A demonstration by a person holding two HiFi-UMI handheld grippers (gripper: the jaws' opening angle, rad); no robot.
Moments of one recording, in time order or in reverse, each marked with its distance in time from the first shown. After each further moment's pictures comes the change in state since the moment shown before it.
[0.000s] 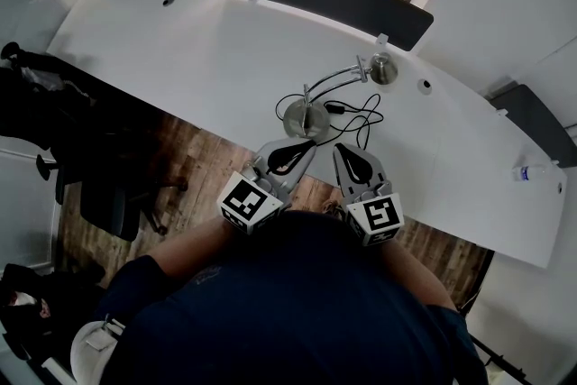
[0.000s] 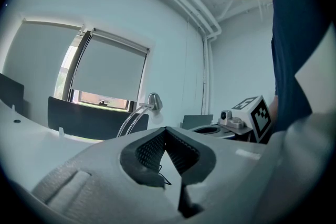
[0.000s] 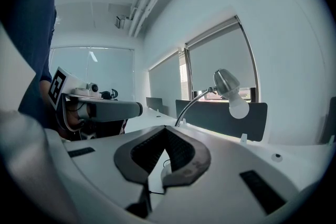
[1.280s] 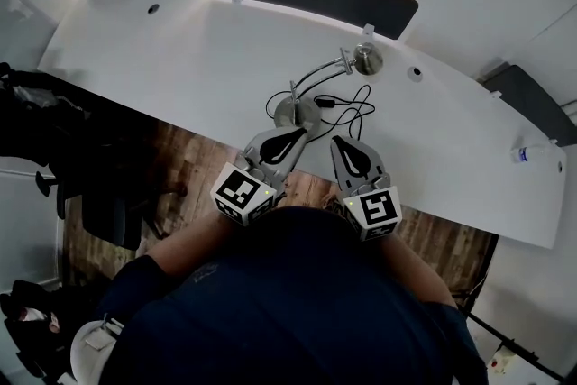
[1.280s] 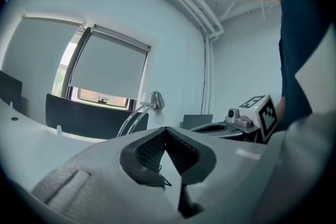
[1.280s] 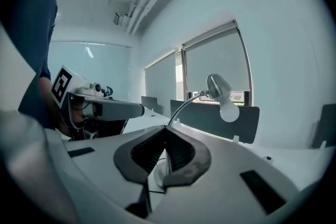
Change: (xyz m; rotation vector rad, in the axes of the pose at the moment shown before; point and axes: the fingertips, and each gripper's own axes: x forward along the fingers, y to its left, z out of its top) left arm 0.013 0.010 0.000 -0.020 0.008 -0.003; right arm -0.010 -0.014 0.001 -0.022 0.008 -0.066
